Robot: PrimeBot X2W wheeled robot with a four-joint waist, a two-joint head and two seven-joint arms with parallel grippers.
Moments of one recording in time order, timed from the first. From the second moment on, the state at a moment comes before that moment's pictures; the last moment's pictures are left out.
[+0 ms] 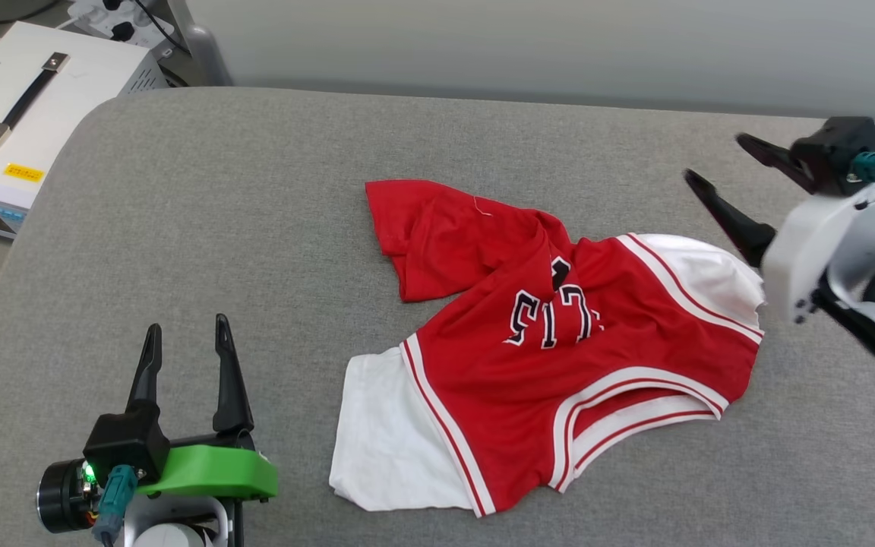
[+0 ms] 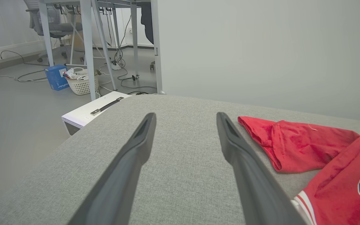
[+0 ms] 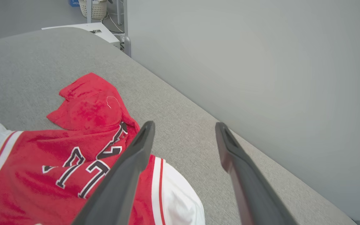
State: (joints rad) left arm 0.00 0.05 0.03 0.00 -0.13 0.05 -0.26; right arm -0.72 -0.63 0.68 0.24 0.61 0.13 0.10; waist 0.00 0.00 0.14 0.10
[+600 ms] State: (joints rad) left arm -0.05 0.05 -0.01 -0.02 -0.13 0.05 -0.26; right arm -0.67 -0.74 0.71 0.37 0.83 0.13 0.67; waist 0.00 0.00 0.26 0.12
